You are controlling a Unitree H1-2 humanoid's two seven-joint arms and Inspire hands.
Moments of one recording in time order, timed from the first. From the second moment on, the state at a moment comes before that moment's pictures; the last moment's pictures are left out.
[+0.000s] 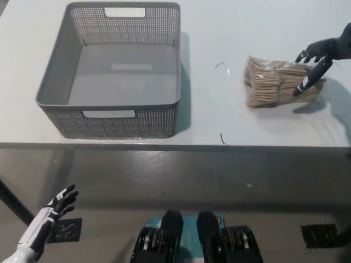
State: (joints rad) left_arm -0.06 0.37 0.03 0.37 -0.04 -0.34 -0.26; right_arm -1.35 -0.43 0.64 1.36 -0.62 -0.07 0.66
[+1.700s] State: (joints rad) left_arm -0.12 0.38 0.00 0.36 -0.02 -0.33 -0.30; right_arm -1.16 -0.34 0.58 1.42 -0.62 -0.19 0.10
